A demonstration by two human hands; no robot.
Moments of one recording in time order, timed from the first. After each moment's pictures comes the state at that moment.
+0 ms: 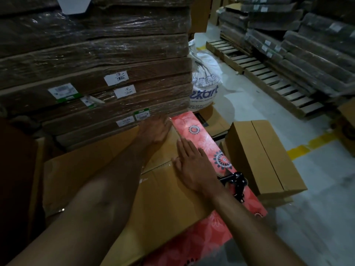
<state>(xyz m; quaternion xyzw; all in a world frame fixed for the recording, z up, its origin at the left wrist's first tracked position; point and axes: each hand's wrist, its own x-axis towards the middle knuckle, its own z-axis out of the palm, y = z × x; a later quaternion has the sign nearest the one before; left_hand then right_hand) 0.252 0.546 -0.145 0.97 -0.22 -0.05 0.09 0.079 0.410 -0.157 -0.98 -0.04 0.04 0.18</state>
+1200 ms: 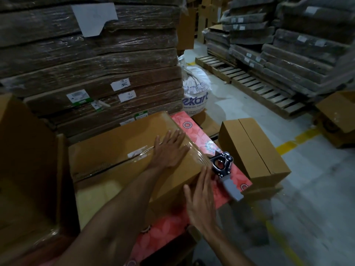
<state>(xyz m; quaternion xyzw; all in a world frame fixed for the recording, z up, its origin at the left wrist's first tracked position) 0.065 0.541 -0.151 0.95 -0.28 -0.04 0.09 -0.130 0.468 -0.193 -0.90 0.19 -0.12 0.39</state>
